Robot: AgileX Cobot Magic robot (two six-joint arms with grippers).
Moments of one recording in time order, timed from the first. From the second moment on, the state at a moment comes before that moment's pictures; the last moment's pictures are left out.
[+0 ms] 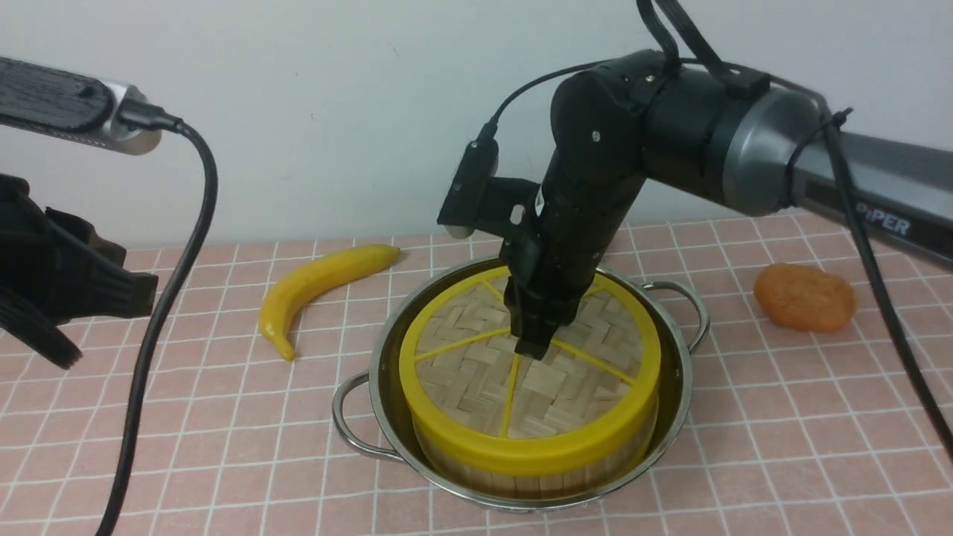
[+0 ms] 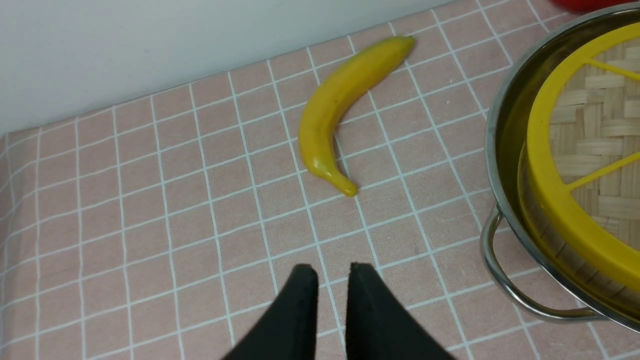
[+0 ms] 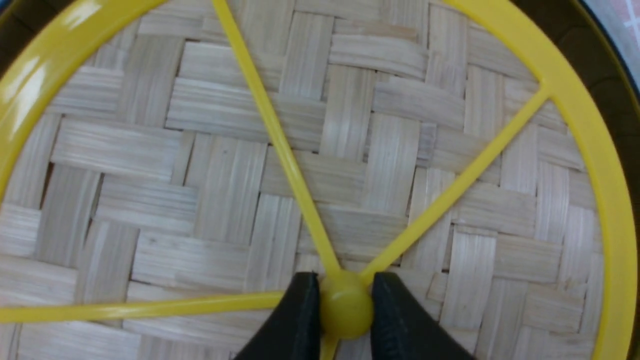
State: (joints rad) right arm 0.64 2.09 -1.85 0.10 1.17 -0.59; left arm -0.16 1.03 -1.03 0.14 0.84 0.05
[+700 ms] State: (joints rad) right arm 0.56 1.56 -1.85 -0.19 1.08 -0.09; left arm -0.16 1.03 -1.03 0.14 0.84 0.04
